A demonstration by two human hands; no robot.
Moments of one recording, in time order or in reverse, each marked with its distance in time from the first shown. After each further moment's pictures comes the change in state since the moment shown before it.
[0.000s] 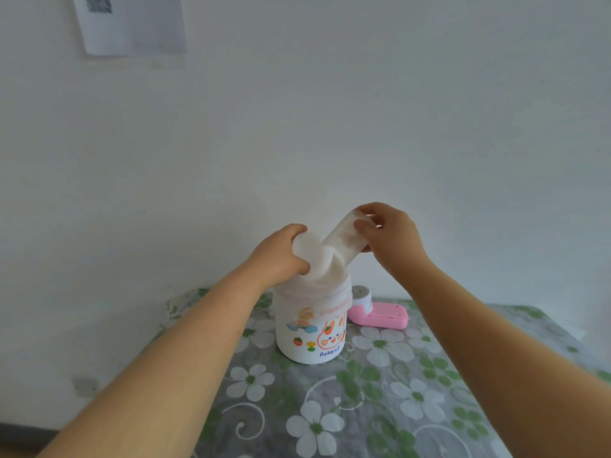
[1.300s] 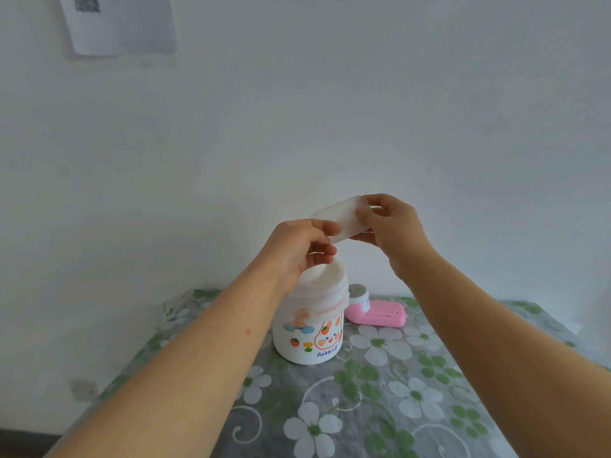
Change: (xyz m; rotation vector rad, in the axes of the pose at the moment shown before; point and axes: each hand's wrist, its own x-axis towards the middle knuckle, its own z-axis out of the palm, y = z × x) left_hand -0.023 0.059 0.010 -0.934 -0.020 -0.145; right_hand 0.009 0.001 -0.007 0.523 -0.026 0.111
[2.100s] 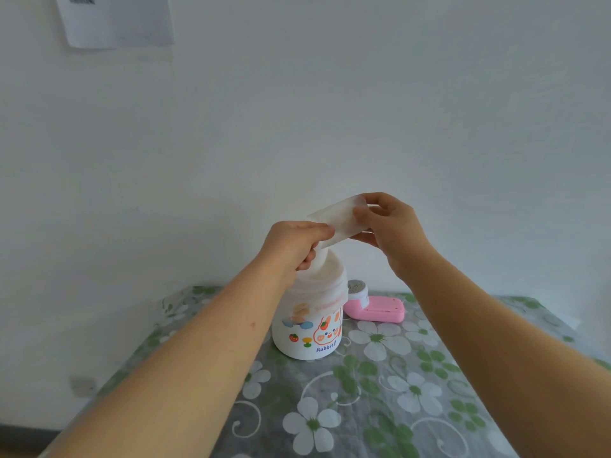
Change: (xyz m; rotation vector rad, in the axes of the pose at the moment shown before) left_hand 0.007 -0.009 -0.003 0.205 0.139 -0.012; right_hand -0.005 0.005 -0.002 0.058 -0.054 0.006
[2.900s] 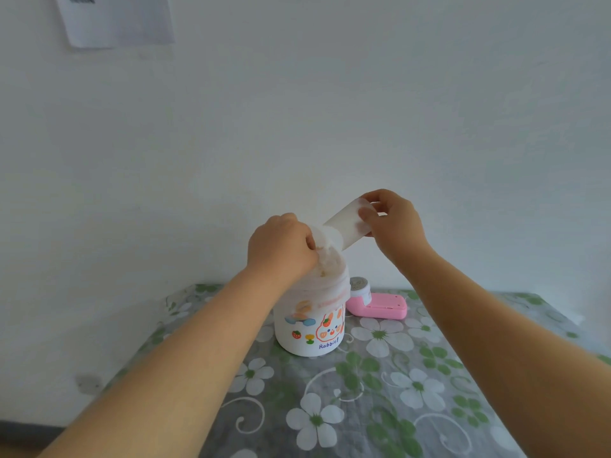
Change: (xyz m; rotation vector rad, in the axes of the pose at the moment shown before) left_hand 0.003 -0.012 -0.016 1.187 0.202 0.512; right_hand 0.005 0.004 0.000 -0.515 0.141 -0.120
